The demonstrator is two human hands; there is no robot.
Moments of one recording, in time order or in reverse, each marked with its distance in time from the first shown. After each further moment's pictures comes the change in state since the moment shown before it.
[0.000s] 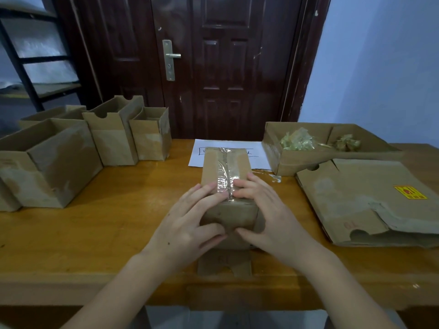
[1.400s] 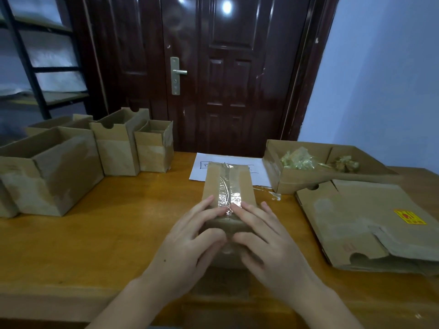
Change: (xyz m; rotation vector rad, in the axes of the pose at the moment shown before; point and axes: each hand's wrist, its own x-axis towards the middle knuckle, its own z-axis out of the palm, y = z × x) left_hand -0.001 0.017 -0.003 -0.205 0.047 -0.274; right_hand -0.015 -0.004 0.010 -0.287 0.134 -0.281
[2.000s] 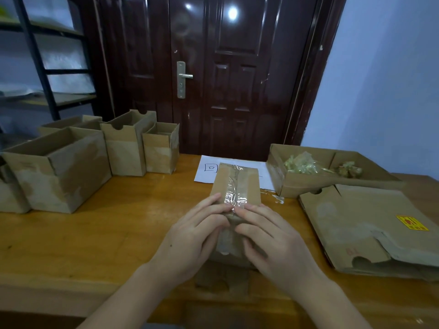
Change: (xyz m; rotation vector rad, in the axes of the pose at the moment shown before) left_hand 0.011 -0.007 -0.005 -0.033 0.015 -0.010; right_hand 0.013 -0.002 -0.009 -0.041 0.035 -0.044
